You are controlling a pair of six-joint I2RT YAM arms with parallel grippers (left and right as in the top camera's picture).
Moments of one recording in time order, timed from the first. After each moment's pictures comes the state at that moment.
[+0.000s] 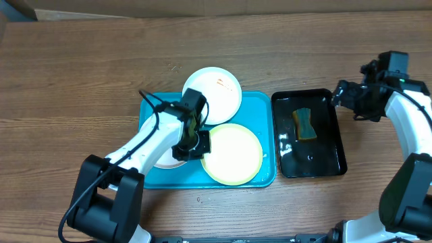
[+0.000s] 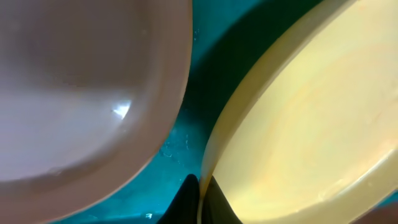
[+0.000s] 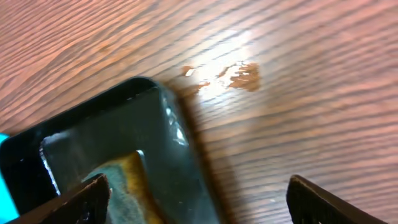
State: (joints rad) left arm -0.40 1.73 1.10 -0.95 0.23 -0.47; right arm -0.24 1.72 1.25 -0.77 -0.18 0.16
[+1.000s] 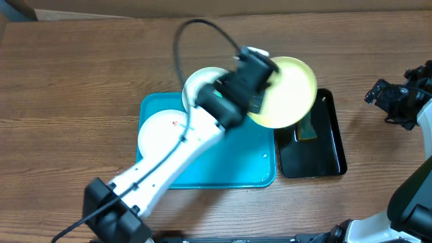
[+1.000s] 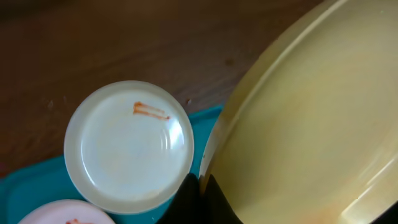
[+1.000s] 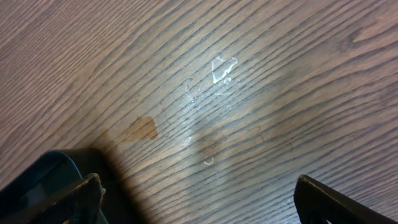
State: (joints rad) left arm -0.79 1.74 1.64 -0.80 -0.37 -0.33; right arm -0.46 1.72 1.25 -0.69 -0.17 0.17
